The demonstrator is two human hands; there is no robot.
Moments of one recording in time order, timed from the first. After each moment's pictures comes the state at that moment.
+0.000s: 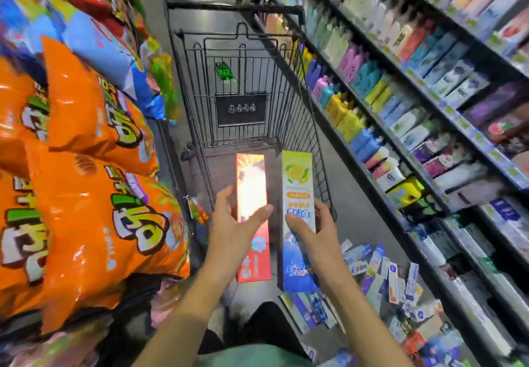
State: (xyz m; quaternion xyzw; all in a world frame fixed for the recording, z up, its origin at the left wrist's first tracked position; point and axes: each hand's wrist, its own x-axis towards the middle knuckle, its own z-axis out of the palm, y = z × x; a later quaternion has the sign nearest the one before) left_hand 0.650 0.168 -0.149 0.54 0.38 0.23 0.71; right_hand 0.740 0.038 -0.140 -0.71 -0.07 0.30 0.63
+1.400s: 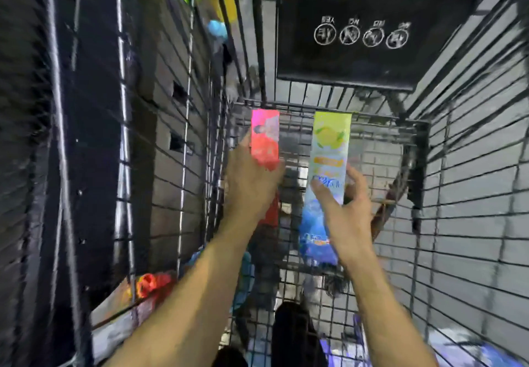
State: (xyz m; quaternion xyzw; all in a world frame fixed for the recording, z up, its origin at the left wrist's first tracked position) left_hand 0.934 0.446 -0.552 0.64 0.65 0.17 0.38; right_hand 1.042 0.333 -0.547 -0.73 -0.06 0.43 0.52
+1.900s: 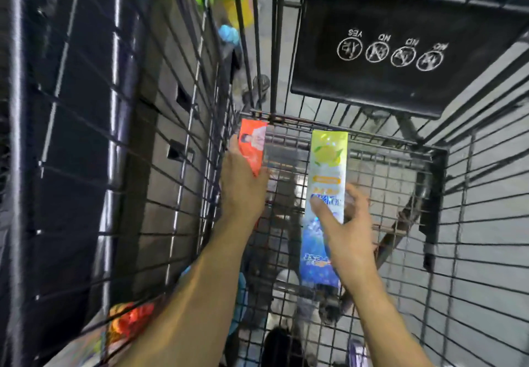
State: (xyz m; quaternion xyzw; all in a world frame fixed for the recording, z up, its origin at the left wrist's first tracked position) left_hand 0.923 0.478 -0.598 0.64 0.68 0.17 0.33; right_hand 1.043 0.347 -0.575 -0.73 -0.08 0.45 0.50
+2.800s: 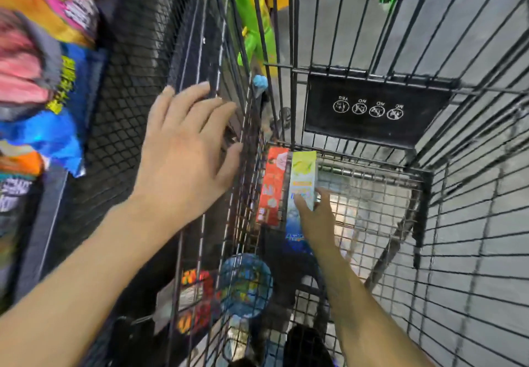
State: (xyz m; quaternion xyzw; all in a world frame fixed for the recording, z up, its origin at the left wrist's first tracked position) left_hand 0.868 0.511 -0.319 0.91 0.40 0.04 -0.07; right_hand 1.007 0.389 -0.562 -0.76 -0.15 0.46 0.43
